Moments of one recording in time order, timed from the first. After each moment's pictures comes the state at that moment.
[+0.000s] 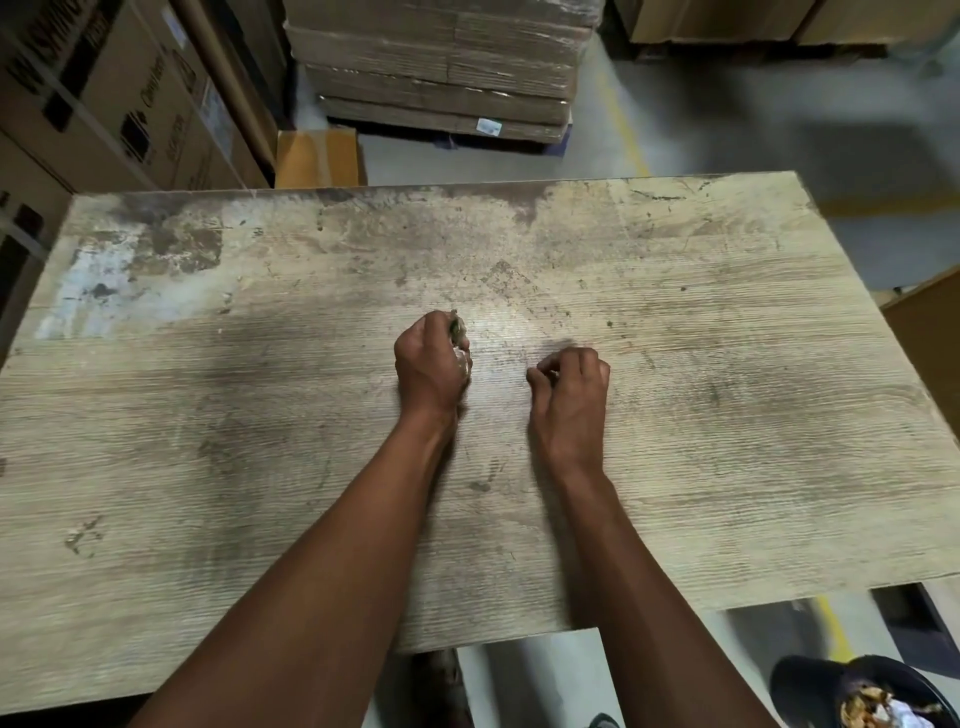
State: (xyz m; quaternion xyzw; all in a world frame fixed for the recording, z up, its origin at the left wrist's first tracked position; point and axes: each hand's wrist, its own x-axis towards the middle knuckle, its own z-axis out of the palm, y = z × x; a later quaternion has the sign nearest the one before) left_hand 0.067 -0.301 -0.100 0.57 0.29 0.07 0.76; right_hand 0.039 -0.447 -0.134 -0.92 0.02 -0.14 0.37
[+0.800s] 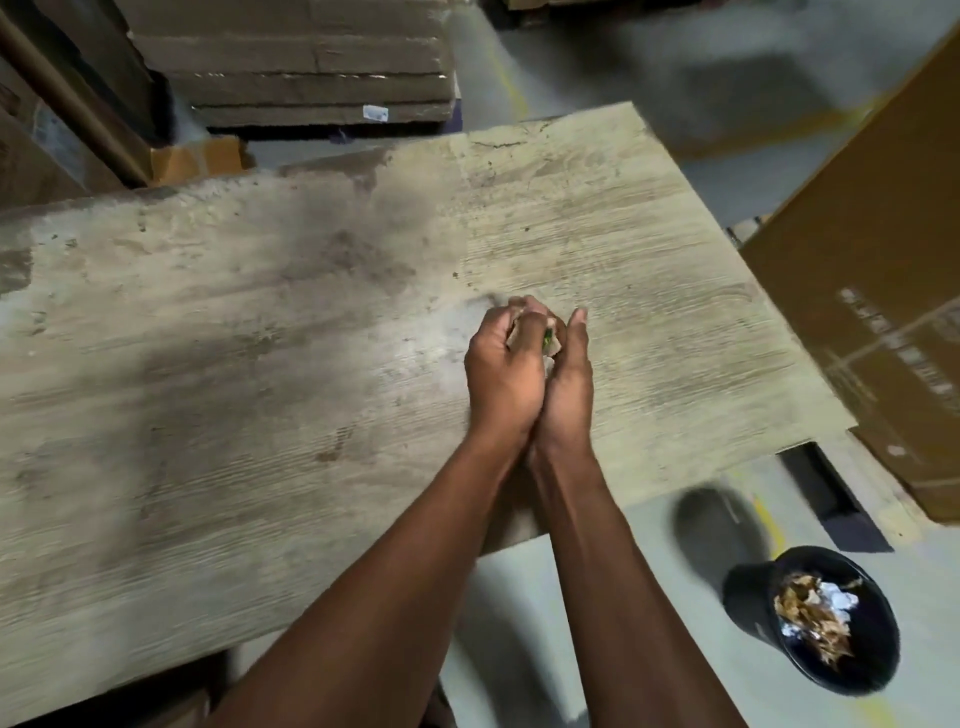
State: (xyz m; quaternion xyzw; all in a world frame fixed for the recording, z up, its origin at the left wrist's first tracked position) left_hand 0.007 -0.523 -0.083 0.64 0.13 -0.02 0.76; right_hand -0.011 -0.561 -0.084 -0.48 0.23 -0.05 0.85
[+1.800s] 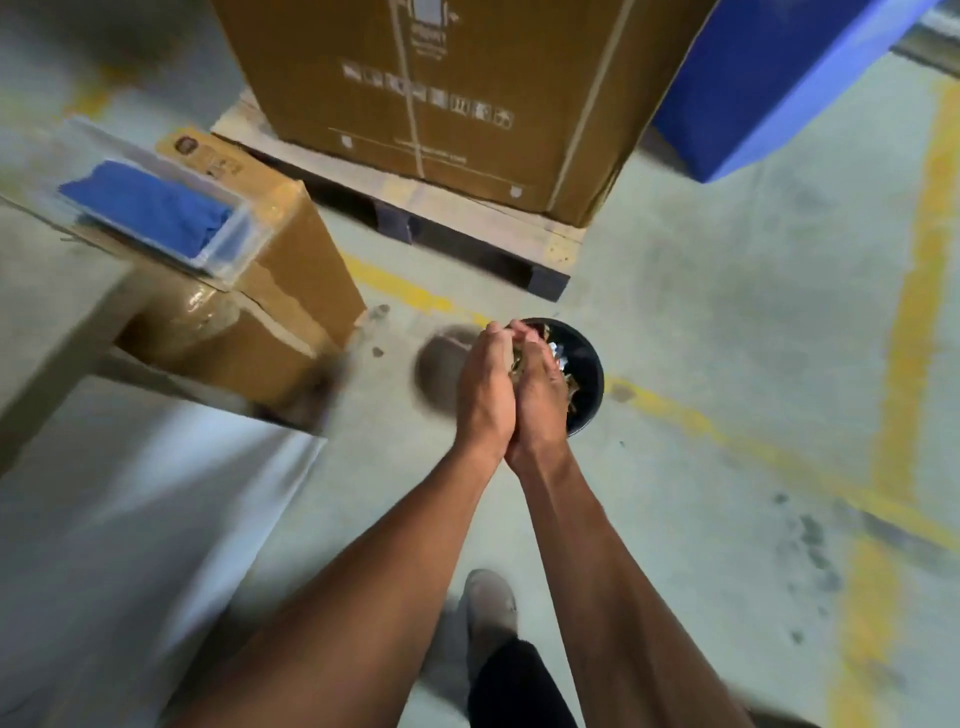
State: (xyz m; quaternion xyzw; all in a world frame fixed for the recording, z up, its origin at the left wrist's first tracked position) left_hand -0.279 -1.009 -0.271 0.70 -0.09 -0.40 0.58; right_hand -0.316 -1.036 -0.278 -0.27 0.50 -0.33 0.75
